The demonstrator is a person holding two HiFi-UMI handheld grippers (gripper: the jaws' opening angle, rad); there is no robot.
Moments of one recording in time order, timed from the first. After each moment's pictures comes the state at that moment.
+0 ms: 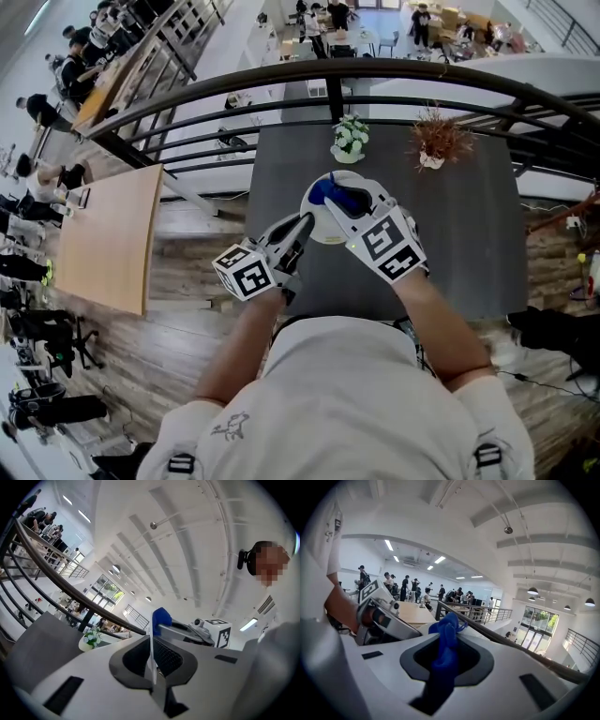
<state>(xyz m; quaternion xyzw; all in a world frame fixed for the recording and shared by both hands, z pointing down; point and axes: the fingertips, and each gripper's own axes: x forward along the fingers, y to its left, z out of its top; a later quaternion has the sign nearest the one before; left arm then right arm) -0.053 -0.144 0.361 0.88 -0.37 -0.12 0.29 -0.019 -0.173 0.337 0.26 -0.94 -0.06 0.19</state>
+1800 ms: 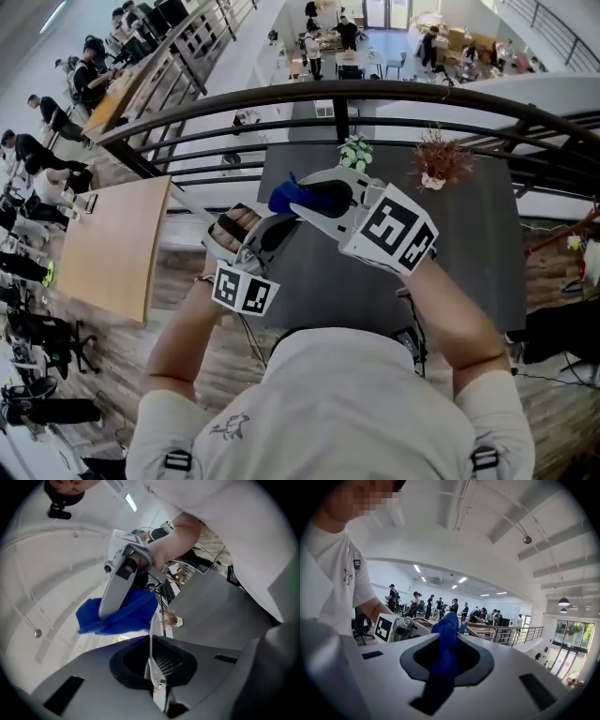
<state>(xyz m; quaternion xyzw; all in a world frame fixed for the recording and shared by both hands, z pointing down) -0.044 -0.134 0.298 0.75 -0.29 0.36 -0.47 -0.062 -0.136 0.218 0.08 -0.99 -0.10 0.10</state>
